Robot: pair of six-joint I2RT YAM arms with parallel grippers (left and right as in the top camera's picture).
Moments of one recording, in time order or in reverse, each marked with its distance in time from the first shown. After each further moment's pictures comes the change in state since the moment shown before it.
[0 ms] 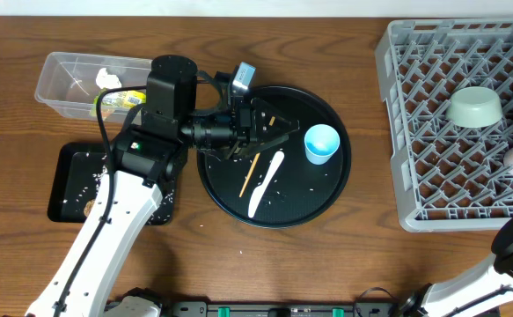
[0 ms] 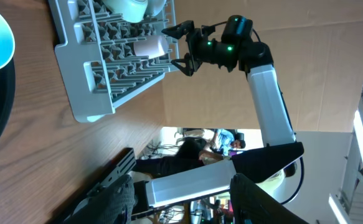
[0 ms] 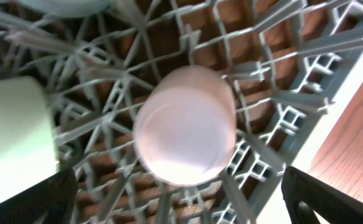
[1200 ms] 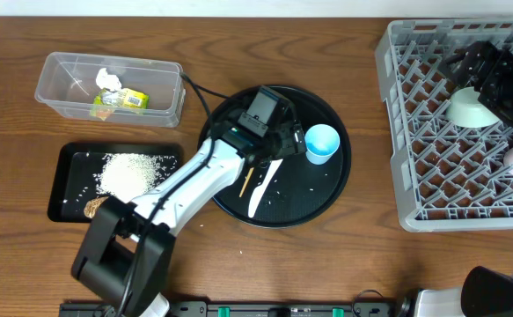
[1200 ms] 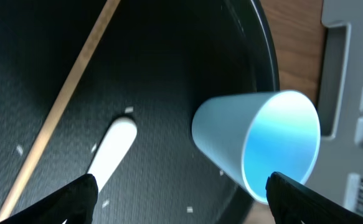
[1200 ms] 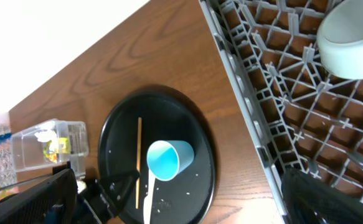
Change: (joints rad) left arm -0.269 0.425 0.000 -0.040 -0.945 0.159; right arm 0.330 -0.305 0.210 -0.273 -0.567 -0.145
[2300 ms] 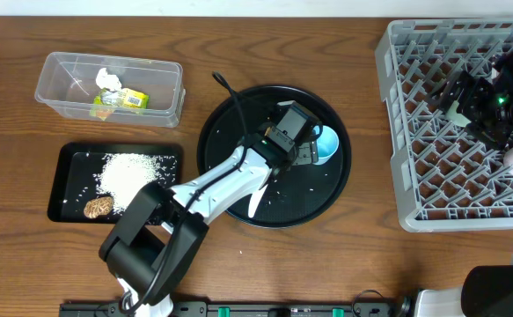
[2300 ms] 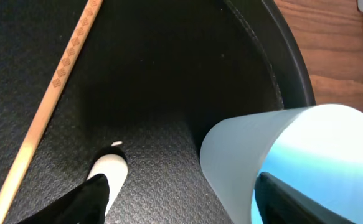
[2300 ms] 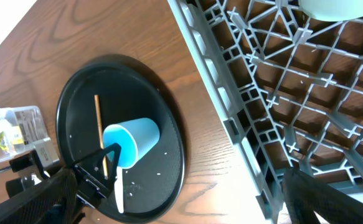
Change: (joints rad) left arm -0.109 0.112 0.000 0.117 -0.208 0.061; right arm 0.000 0.000 -0.230 0.040 0.069 -0.026
